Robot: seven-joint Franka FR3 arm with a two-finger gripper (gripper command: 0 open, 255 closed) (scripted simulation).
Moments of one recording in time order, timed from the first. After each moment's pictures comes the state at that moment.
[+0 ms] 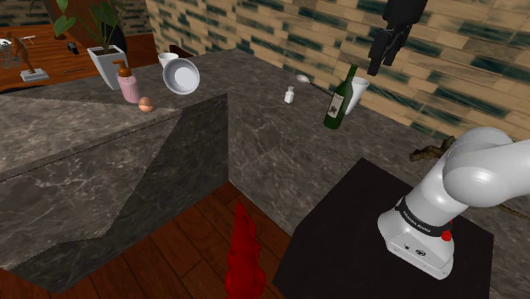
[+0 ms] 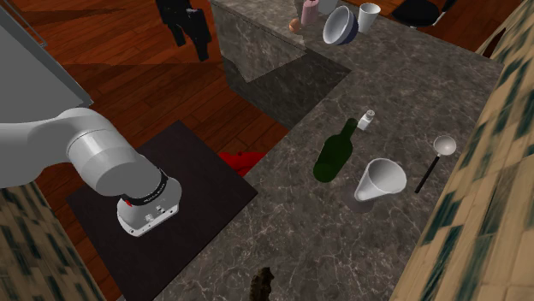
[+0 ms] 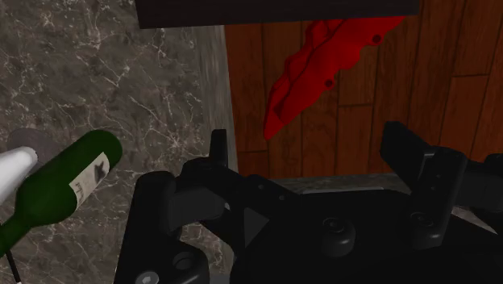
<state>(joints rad) -0.01 -0.77 0.02 -2.32 -0.06 1.50 0.03</state>
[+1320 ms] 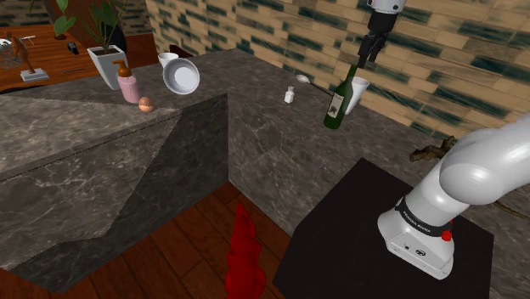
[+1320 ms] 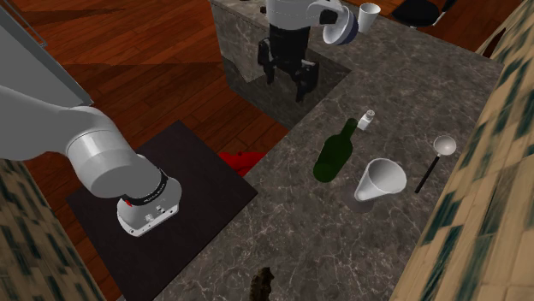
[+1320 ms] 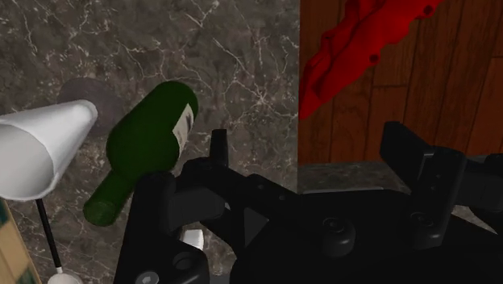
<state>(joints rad) -0.09 -0.35 -0.33 -2.14 -0.17 1.79 -0.36</state>
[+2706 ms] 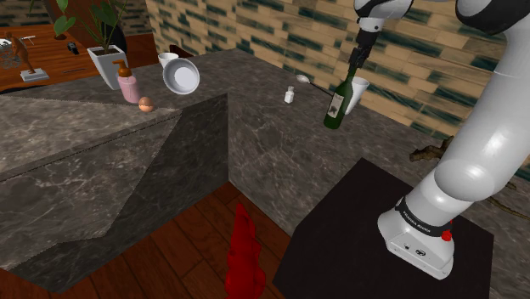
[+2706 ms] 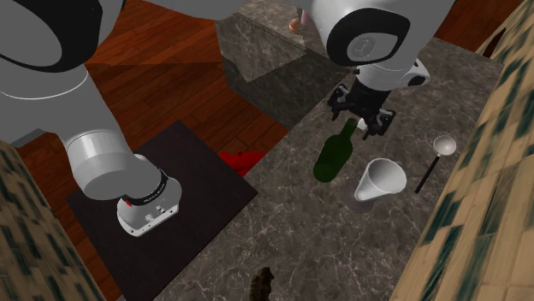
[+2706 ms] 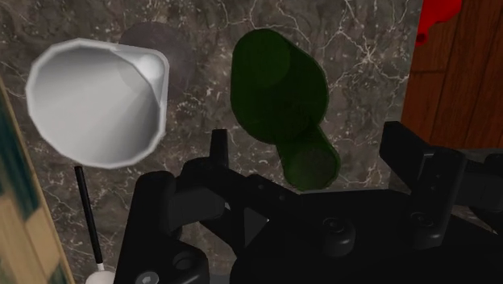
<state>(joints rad) -0.20 0.22 -0.51 -1.76 0.08 1.94 -0.74</state>
